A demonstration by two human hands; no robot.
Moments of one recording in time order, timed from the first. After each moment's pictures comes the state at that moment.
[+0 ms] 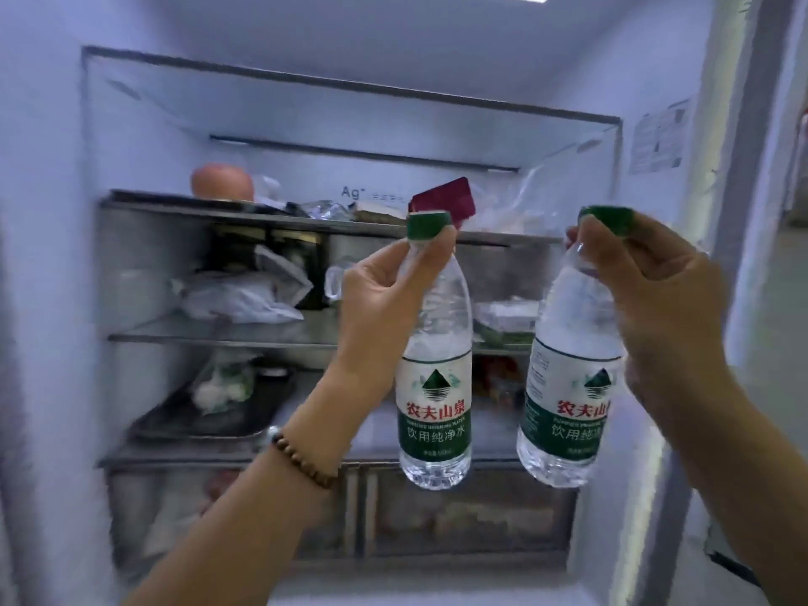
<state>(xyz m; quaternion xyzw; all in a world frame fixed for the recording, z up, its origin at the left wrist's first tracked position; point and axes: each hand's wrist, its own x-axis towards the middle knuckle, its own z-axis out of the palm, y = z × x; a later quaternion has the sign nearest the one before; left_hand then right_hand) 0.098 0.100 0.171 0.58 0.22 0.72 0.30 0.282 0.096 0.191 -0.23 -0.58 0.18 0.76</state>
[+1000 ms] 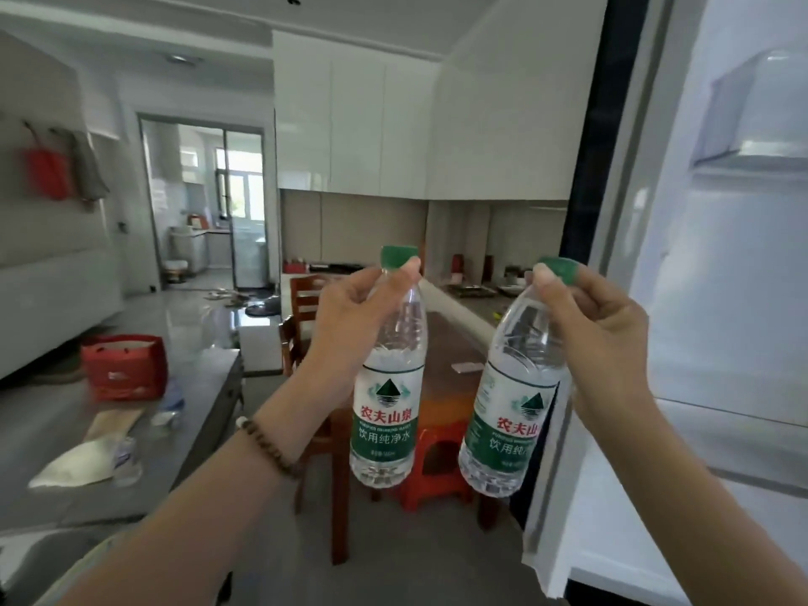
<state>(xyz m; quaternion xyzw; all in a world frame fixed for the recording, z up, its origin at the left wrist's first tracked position) -0.225 -0.545 0.116 0.19 0.64 0.71 -0.20 -0.197 -0.353 0.119 0.11 -0.61 0.69 0.36</state>
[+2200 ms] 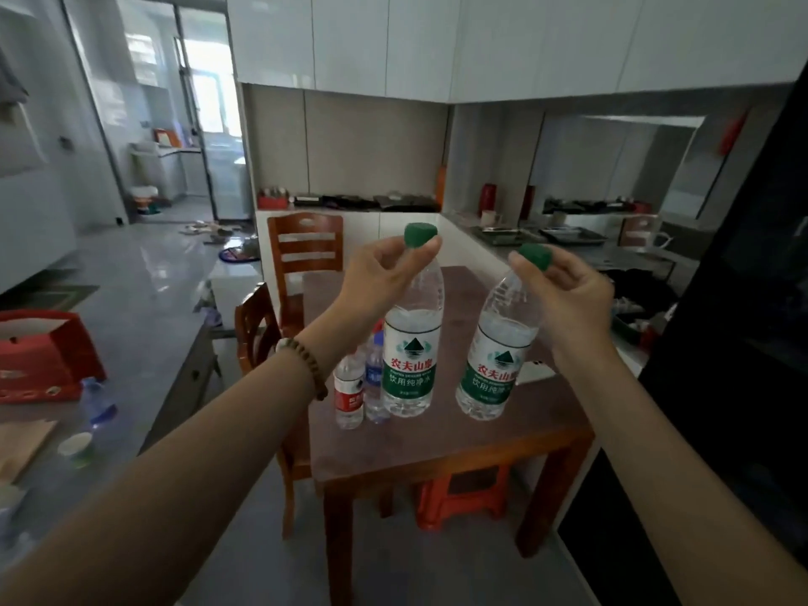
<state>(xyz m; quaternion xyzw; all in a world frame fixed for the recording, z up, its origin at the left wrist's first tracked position) -0.839 -0.593 0.034 0.17 0.72 0.66 -0.13 -0.820 -0.404 0.028 -0.01 -0.65 0.69 0.31</state>
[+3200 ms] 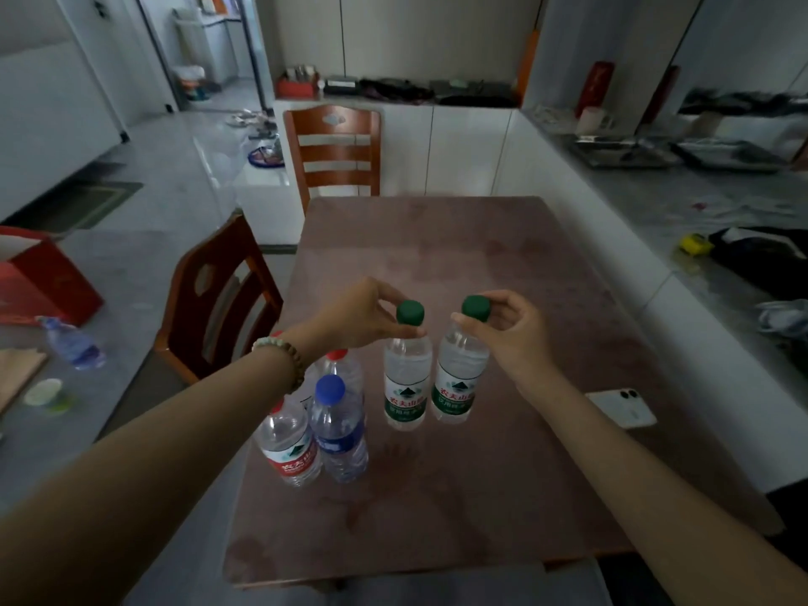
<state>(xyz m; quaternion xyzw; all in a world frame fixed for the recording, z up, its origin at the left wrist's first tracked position) -1.192 -0.566 -0.135 0.10 0.92 0.38 0.06 -1.201 -0.357 -0.172 0.05 -0.76 0.65 0.06</state>
